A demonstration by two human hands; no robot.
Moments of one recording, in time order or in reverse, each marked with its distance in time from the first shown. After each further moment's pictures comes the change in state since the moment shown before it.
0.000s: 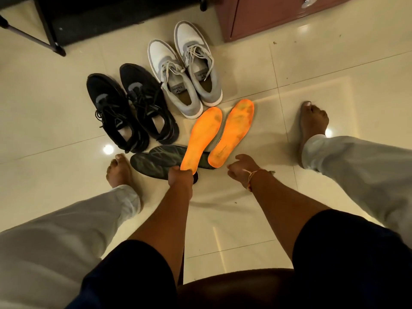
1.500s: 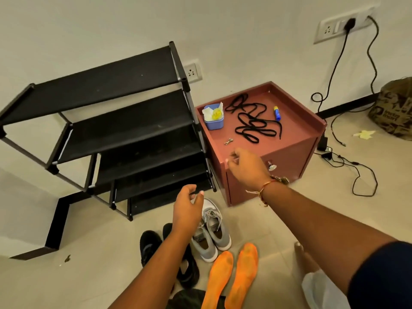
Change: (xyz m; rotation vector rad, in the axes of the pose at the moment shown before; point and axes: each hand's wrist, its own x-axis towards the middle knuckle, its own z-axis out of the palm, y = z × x) left_hand -0.306 0.218 -0.095 0.073 0.050 1.262; right_hand -0.352 -0.281 -0.141 -0.374 0.593 -1.230
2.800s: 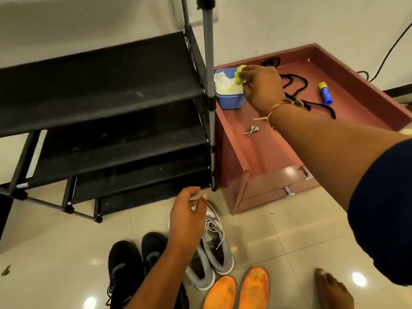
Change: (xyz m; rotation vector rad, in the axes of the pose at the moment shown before) left_hand 0.150 -0.093 0.061 -0.152 -0.034 -0.109; right_hand 0.317 0.053 0.065 -0.379 0.300 -0.324
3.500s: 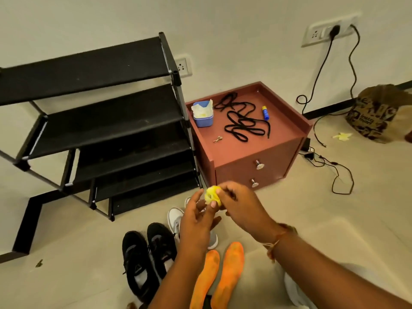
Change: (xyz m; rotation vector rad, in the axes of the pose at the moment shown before) left_hand -0.222 0.101 -0.015 -0.451 -0.177 0.017; right_hand -0.344 -0.121 -0.184 0.799 -0.319 0.364
